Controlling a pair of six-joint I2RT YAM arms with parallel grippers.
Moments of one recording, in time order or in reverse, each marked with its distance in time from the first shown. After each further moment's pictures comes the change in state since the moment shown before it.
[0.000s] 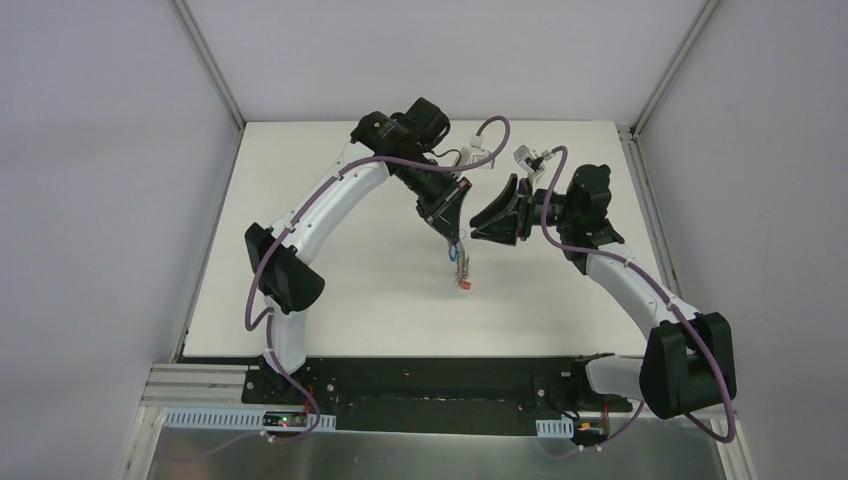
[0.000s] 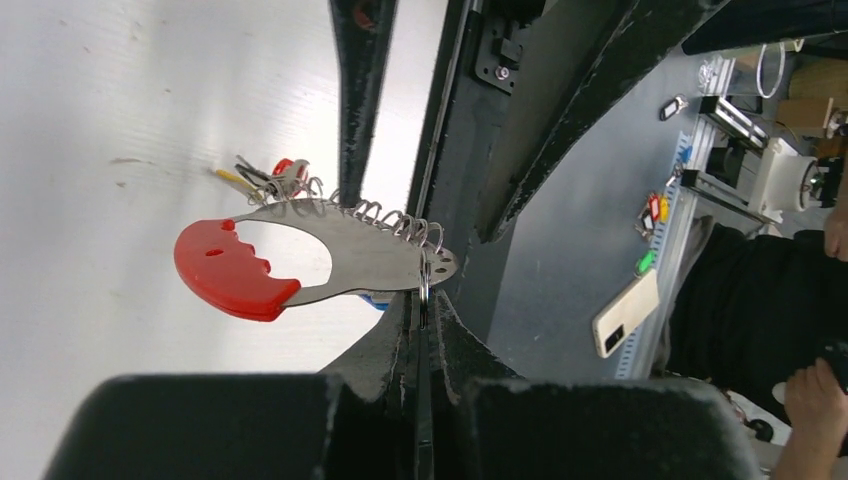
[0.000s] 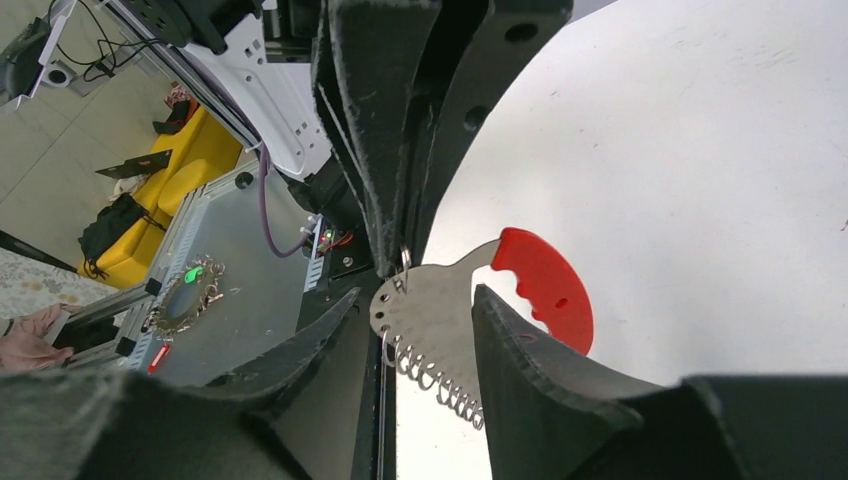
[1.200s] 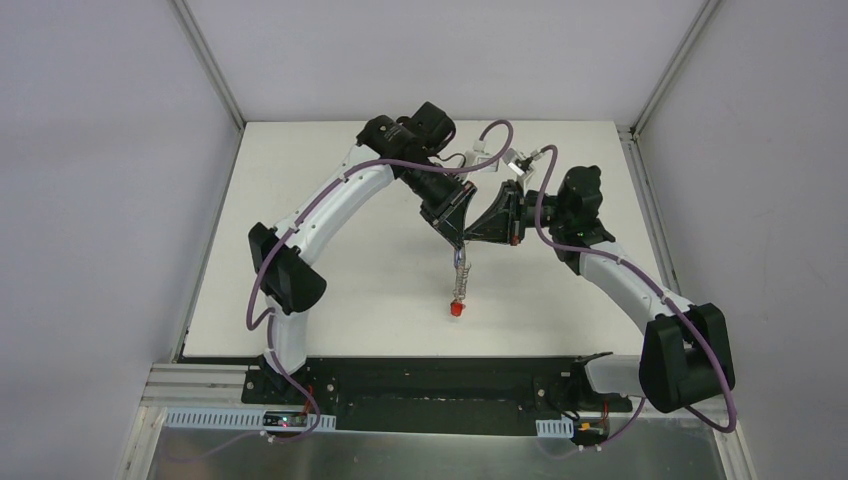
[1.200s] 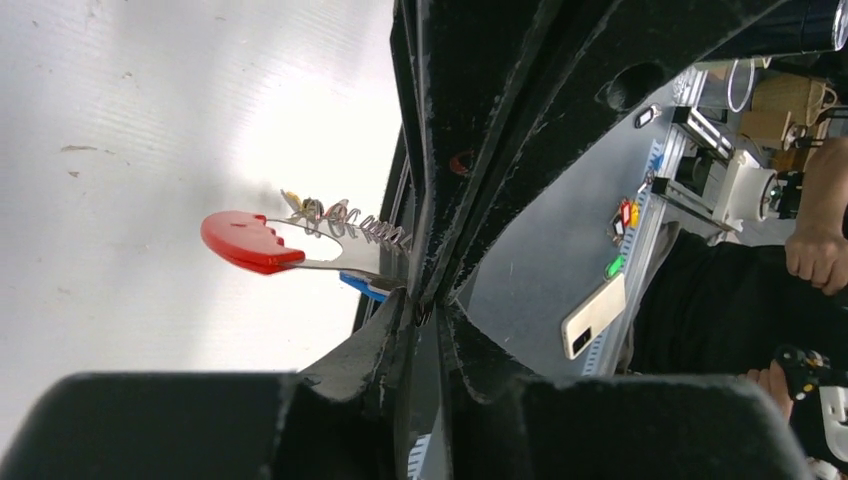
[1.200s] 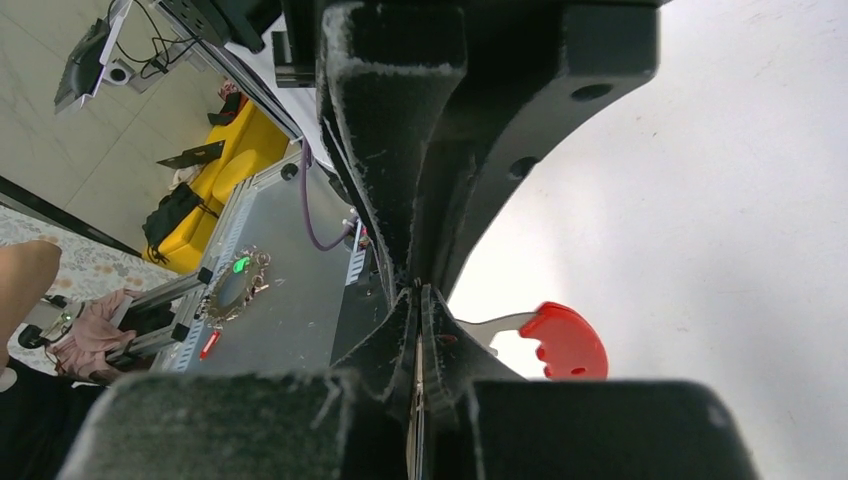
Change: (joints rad) left arm -0.034 0.014 0.003 -0.009 0.001 -0.093; right arm 0.058 0.033 -0.005 0.080 -0.027 0.108
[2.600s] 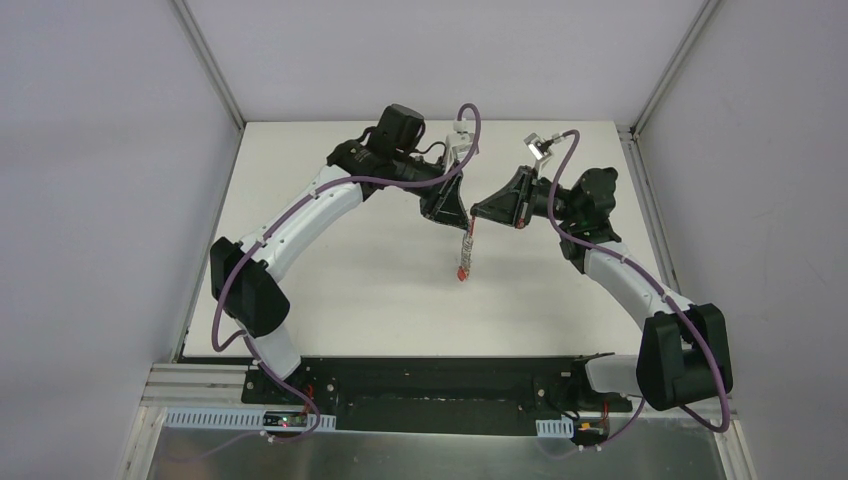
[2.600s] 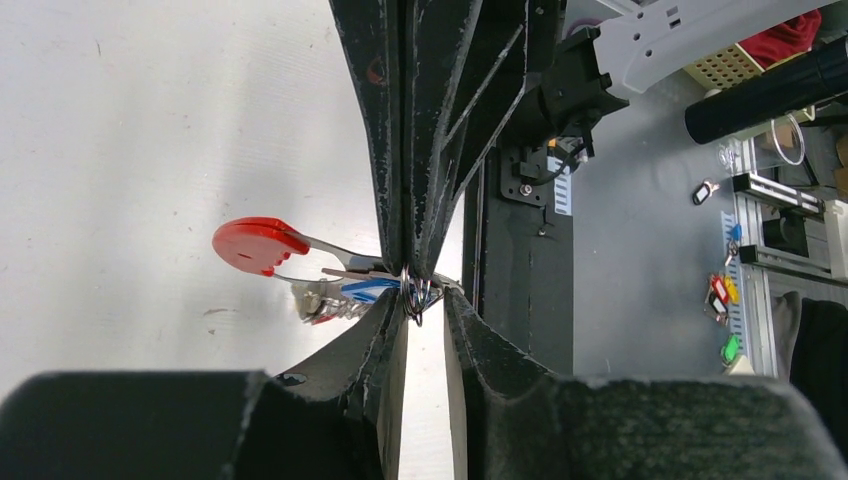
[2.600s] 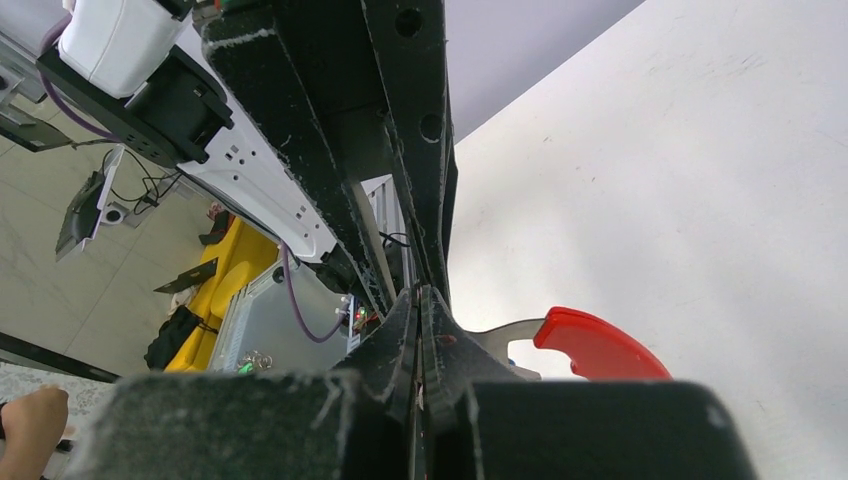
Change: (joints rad) left arm 0.078 -0.254 -0.462 0.668 0.135 -0.026; right arm -0.075 0.004 -0.016 0.175 0.169 0.274
